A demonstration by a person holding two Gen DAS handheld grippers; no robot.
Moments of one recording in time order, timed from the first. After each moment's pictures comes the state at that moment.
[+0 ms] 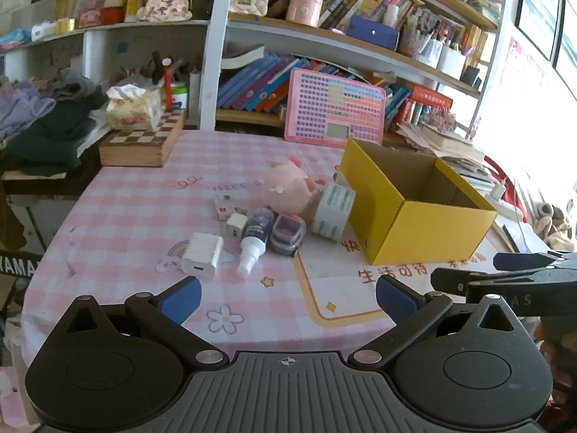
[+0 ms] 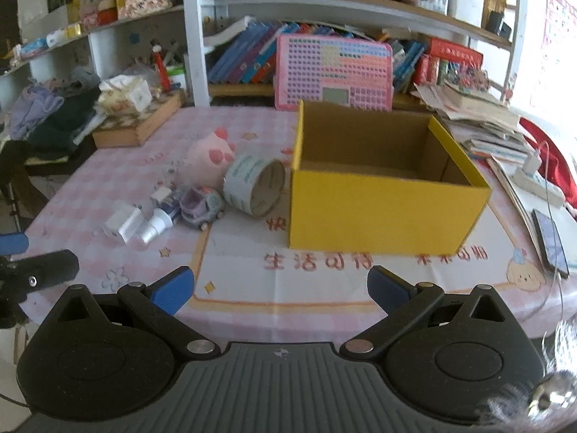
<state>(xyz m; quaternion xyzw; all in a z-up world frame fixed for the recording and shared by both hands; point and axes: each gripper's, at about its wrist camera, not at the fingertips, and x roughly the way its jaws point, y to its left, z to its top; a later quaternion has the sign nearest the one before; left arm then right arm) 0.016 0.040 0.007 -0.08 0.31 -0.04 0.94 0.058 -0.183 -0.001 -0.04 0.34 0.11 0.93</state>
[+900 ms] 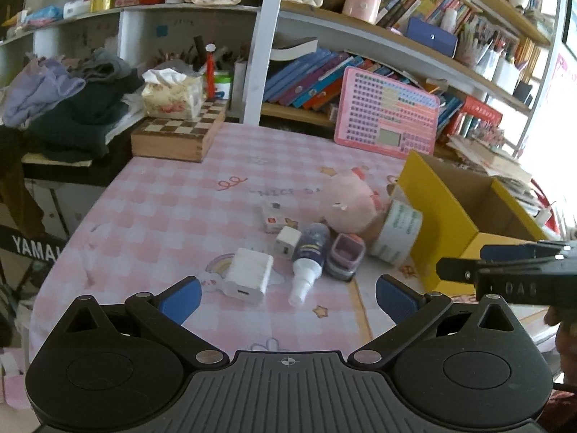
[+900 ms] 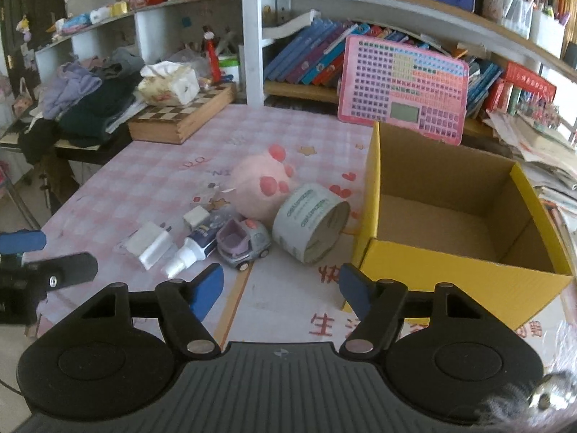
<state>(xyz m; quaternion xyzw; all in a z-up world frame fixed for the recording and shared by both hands) 0.071 0.077 -0.013 -0.10 0.33 0.02 0.94 0.146 -0.134 -0.009 -0.07 0.36 0.19 0.91</state>
